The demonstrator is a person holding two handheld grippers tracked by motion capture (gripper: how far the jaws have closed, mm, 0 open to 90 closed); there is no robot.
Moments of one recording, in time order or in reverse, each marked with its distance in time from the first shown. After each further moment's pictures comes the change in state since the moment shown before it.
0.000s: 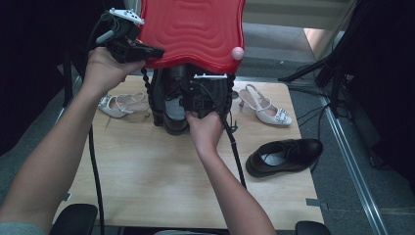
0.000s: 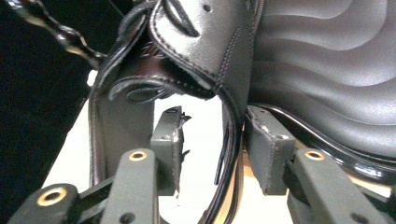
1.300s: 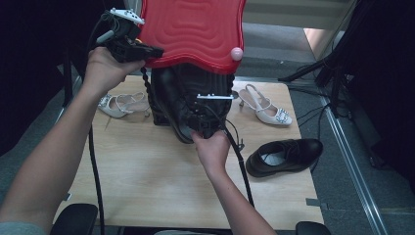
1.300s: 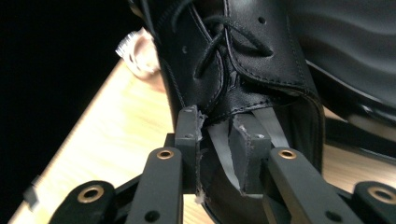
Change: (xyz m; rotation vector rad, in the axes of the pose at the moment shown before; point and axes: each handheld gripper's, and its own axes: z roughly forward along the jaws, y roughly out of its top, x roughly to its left) left arm 0.002 0.000 0.002 0.009 0.018 -0.007; right arm -0.012 -0.047 -0.015 -0.037 0.134 -0.072
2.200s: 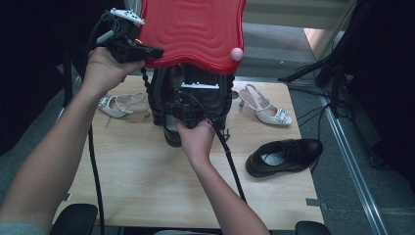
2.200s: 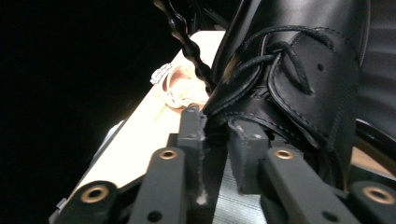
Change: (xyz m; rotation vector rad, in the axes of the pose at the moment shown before) left arm -0.001 0.000 -0.001 0.004 0.000 -0.004; right arm 0.032 0.024 0.017 -0.058 0.077 -0.037
